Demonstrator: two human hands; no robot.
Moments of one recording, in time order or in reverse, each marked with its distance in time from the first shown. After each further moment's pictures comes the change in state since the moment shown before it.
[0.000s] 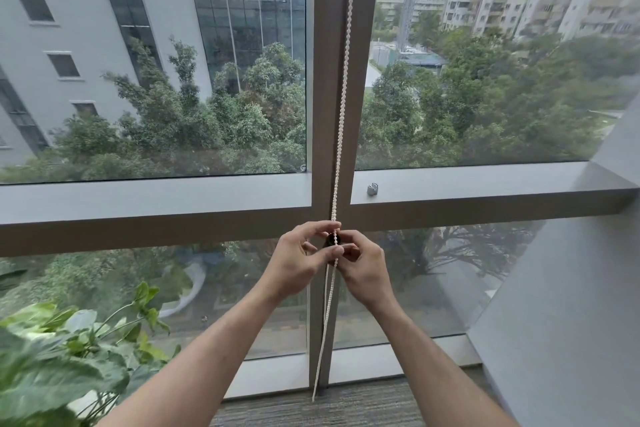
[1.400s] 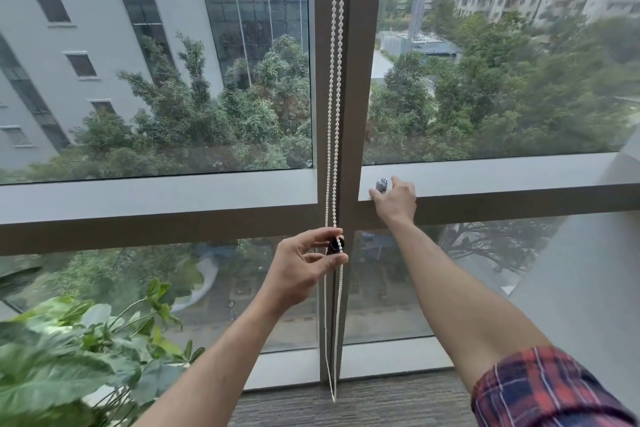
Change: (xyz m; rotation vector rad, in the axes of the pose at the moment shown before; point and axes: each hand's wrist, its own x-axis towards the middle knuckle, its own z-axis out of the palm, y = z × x) left_hand -0.015 0.005 0.002 -0.204 0.018 -0.099; right_hand 0.135 0.040 -0.041 -0.570 0.293 0.401
